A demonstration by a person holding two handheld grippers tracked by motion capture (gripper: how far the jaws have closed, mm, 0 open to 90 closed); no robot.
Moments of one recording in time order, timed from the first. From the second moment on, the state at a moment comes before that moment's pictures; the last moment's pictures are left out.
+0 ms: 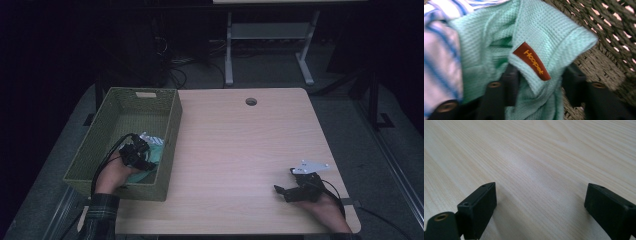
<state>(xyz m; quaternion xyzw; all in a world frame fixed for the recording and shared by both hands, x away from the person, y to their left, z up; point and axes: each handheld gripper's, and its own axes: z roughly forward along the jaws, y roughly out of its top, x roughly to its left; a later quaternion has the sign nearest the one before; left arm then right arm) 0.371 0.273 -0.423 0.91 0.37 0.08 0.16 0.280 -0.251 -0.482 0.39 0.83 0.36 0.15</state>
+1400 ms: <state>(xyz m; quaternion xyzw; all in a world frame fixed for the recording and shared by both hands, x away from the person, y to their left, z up) 0.359 0.337 -0.359 0.74 0.46 0.12 0.48 0.280 -0.251 -0.482 0.39 0.83 0.36 0.15</state>
